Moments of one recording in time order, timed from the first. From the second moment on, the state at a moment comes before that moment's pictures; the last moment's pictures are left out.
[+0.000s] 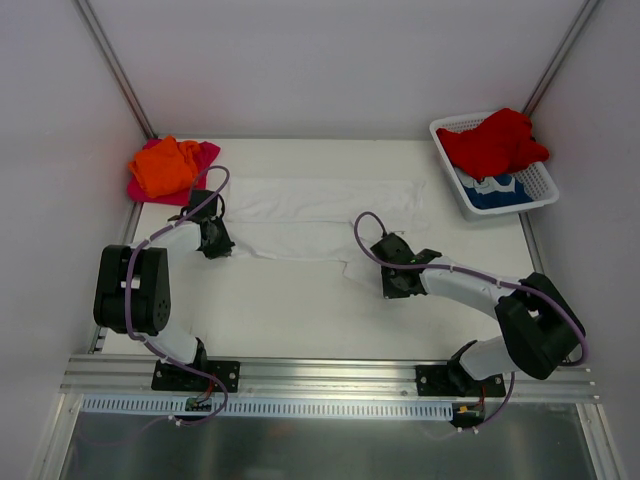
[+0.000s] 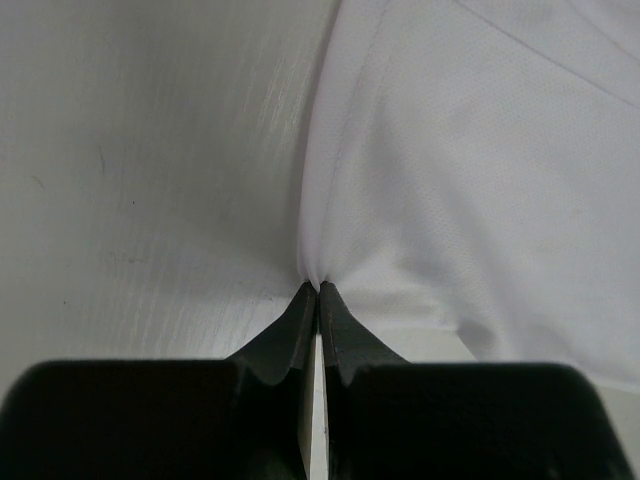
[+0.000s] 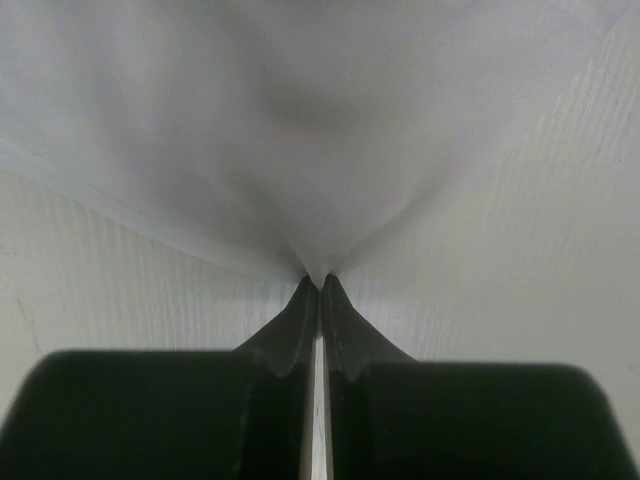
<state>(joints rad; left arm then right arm) -0.06 1.59 0.85 -0.36 -0.03 -0.47 0.71 1.43 0.72 -0.52 0.26 0.55</state>
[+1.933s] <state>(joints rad) -0.02 1.72 1.33 -0.49 -0.04 -0.48 0.28 1.75 1.51 -0.65 0.24 0.25</state>
